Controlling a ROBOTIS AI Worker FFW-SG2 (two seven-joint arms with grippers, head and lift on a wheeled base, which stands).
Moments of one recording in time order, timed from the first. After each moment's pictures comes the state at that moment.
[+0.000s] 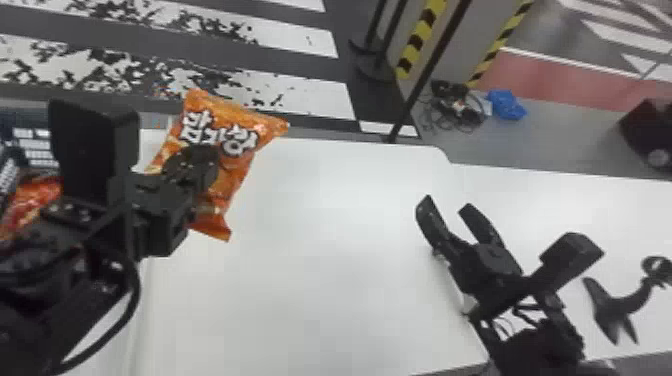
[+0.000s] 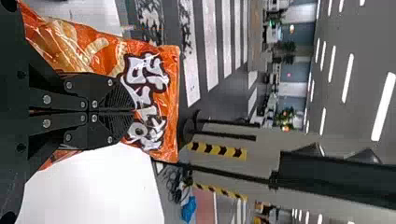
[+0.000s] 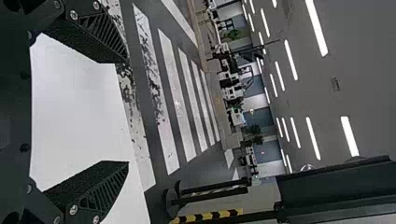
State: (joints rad) left arm 0.24 0.14 -0.35 -2.41 0.12 0.87 0.00; right arm 0.65 -0.20 -0.31 -2.16 -0.57 0.14 0.15
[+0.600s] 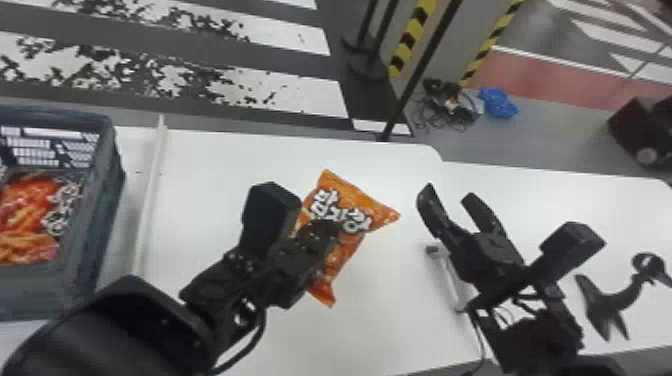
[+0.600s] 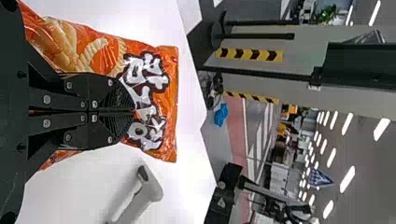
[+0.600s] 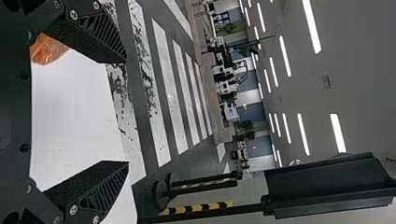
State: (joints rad) left arm 0.11 0.06 -0.65 -1.96 0.11 0.65 -0.15; right arm 0.64 -0.22 -0.32 -2.17 -0.56 0.13 0.12
